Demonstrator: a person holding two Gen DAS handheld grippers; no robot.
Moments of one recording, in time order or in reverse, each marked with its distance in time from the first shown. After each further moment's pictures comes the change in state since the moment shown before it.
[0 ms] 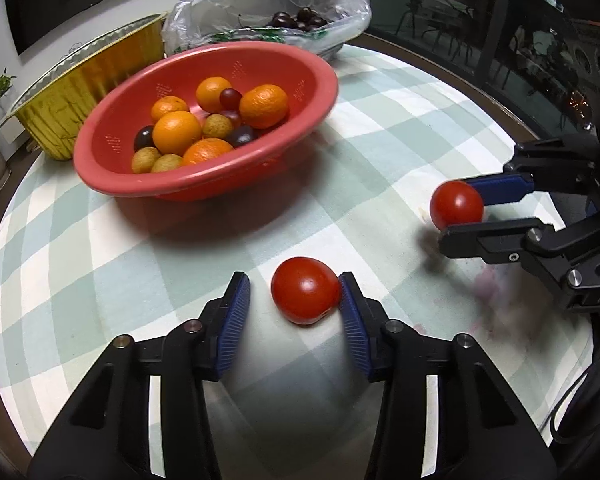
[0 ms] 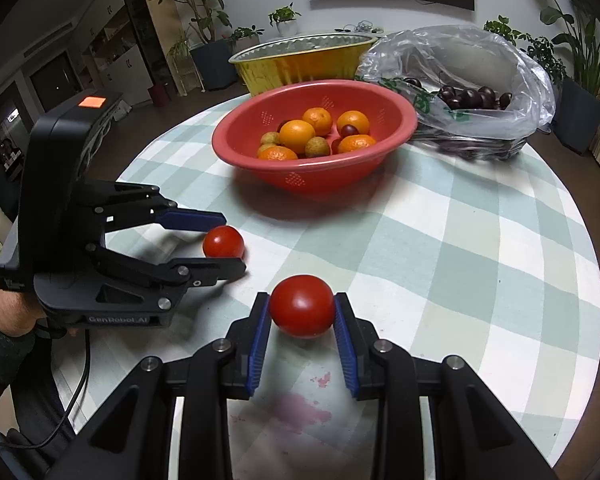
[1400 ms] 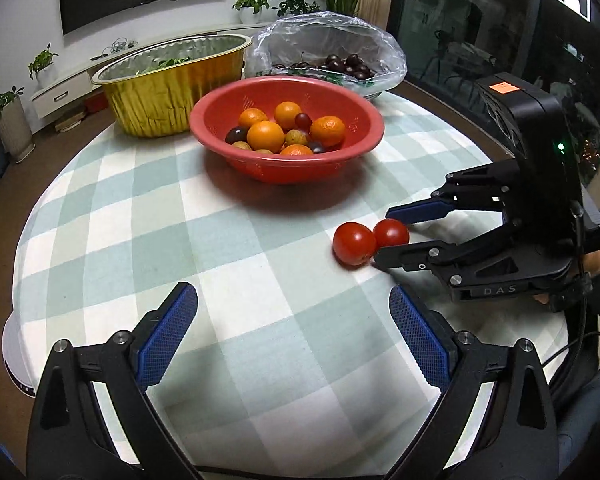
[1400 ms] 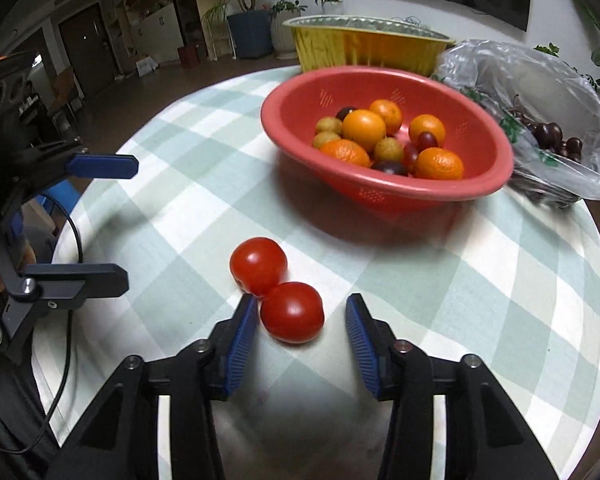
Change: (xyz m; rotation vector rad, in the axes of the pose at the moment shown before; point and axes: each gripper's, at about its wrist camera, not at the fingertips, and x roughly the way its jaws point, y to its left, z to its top) left arm -0.081 0.041 -0.052 -0.142 -0.118 0.023; right arm 0.053 0.041 0.026 -0.173 0.088 0.015
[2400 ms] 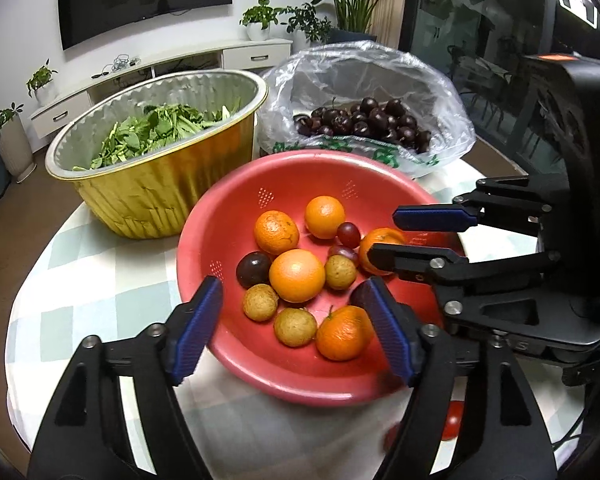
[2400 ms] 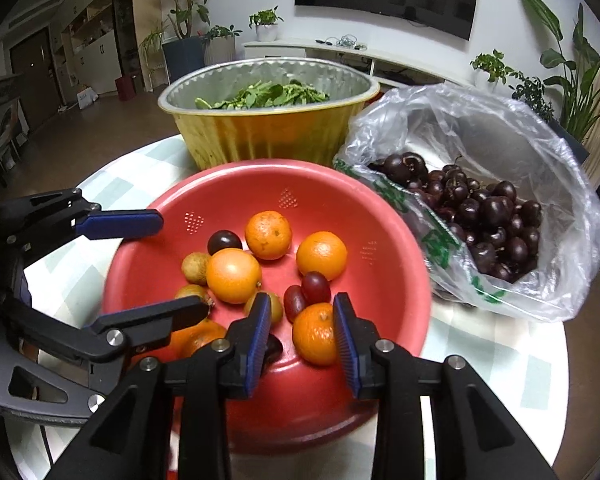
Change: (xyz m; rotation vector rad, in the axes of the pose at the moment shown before) left arm 0.083 0.033 0.132 -0.001 -0.067 0.027; right arm 0.010 -0.066 0.097 0.104 -0.096 -0.210
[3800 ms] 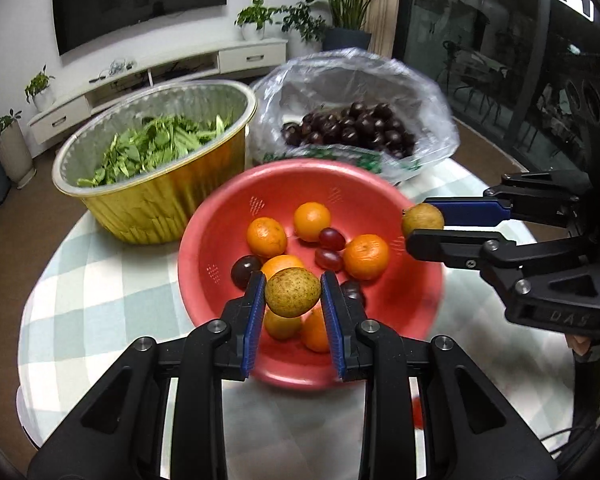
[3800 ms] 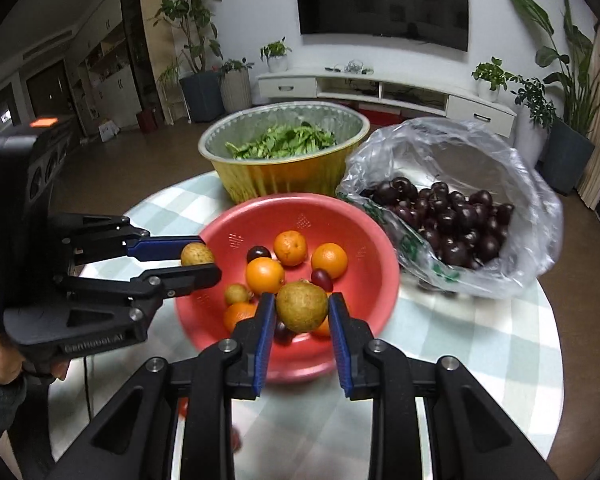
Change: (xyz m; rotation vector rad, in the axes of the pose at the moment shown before) left arm -0.010 -0.007 0.010 0.019 0.031 0.004; right arm -0.060 -0.014 -0.010 0.046 -0.085 0.101
